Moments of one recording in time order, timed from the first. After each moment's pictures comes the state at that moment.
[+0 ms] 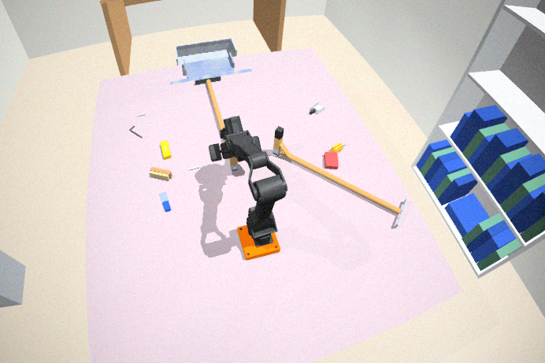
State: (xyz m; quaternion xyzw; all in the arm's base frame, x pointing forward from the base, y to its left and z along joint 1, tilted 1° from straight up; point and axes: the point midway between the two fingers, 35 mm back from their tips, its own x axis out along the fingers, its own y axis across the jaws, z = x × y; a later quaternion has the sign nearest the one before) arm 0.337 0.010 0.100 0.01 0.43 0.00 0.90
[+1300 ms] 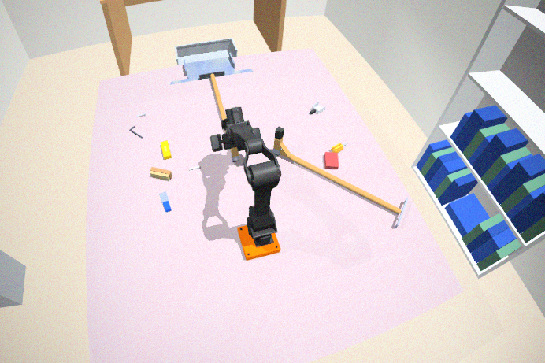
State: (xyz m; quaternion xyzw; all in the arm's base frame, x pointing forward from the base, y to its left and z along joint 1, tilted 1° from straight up) arm 0.379 -0.005 0.102 0.02 0.43 -0.01 0.90
